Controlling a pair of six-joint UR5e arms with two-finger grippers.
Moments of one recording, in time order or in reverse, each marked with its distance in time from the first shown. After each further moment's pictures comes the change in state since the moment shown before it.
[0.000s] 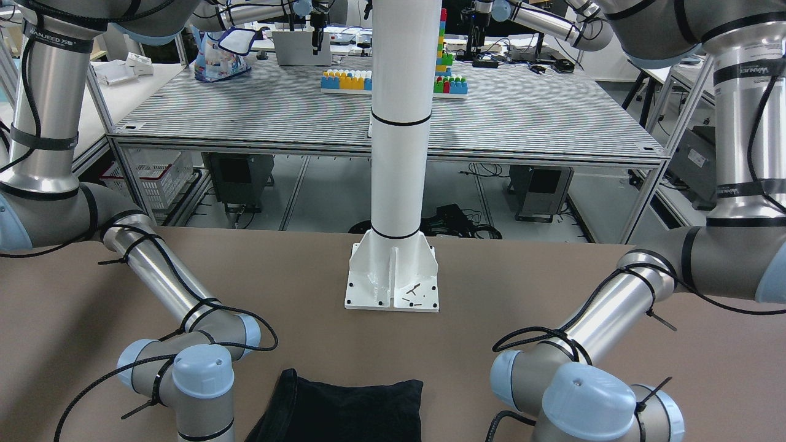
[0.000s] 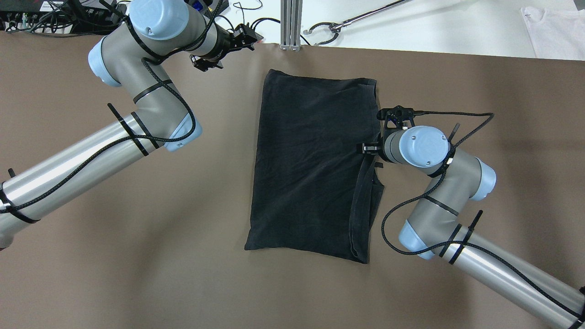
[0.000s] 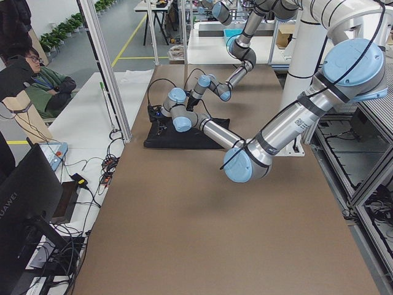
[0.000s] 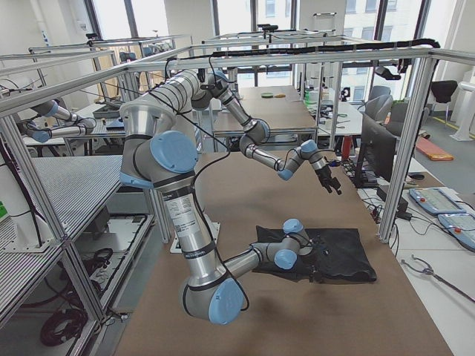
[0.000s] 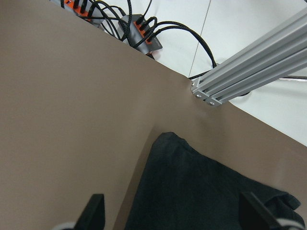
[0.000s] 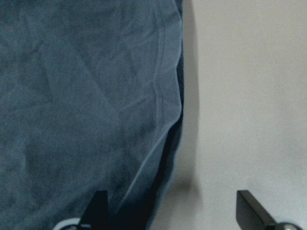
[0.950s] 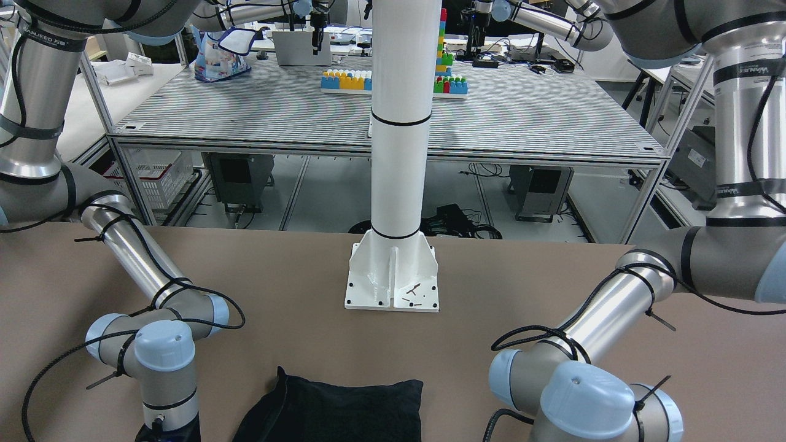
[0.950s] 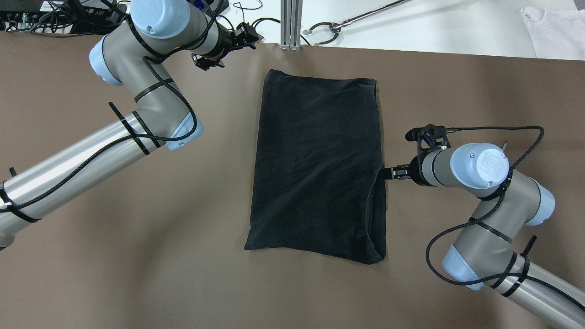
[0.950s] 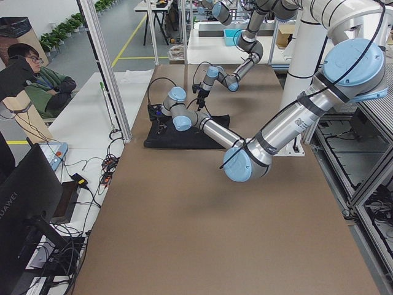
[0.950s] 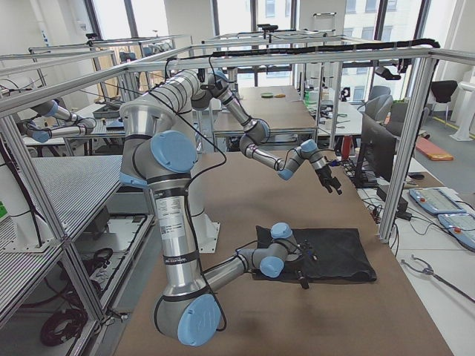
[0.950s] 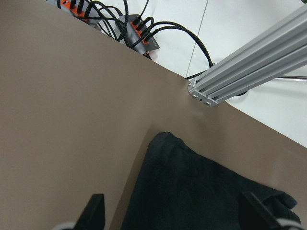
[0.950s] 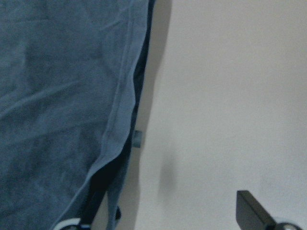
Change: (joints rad) left arm 0.000 -0.005 0.001 0.000 0.000 0.000; right arm 0.009 -0.209 0.252 -0.013 0.128 -0.091
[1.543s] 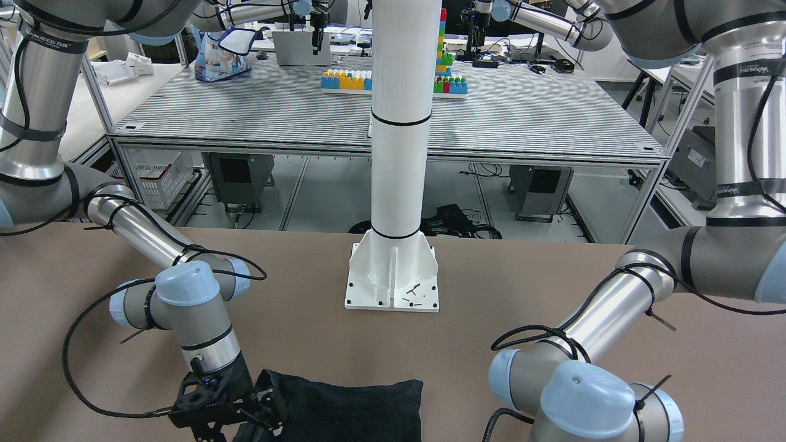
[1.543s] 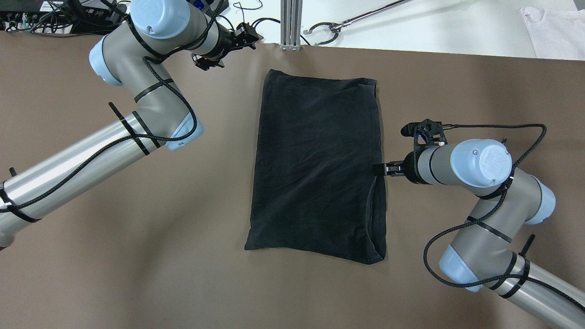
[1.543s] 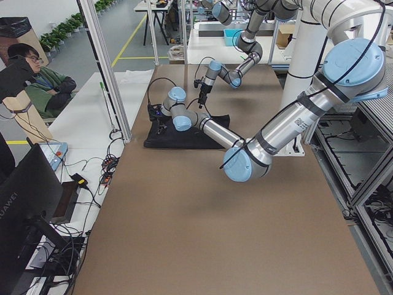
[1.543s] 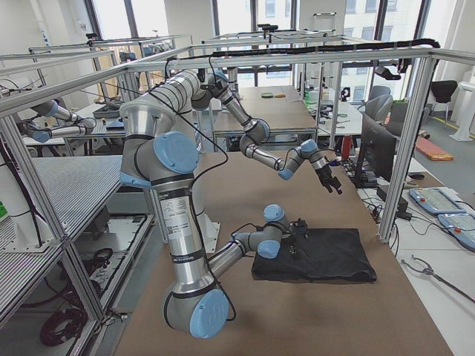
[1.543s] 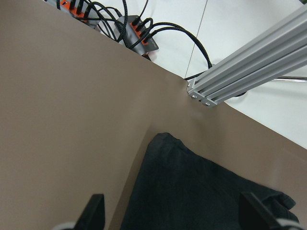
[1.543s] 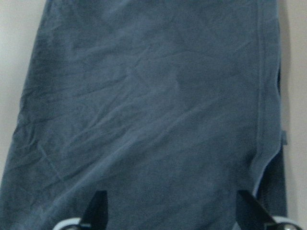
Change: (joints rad) left arm -0.002 0.000 -0.002 0.000 0.000 0.000; right arm -0.064 0.073 0.071 0.079 -0.008 0.215
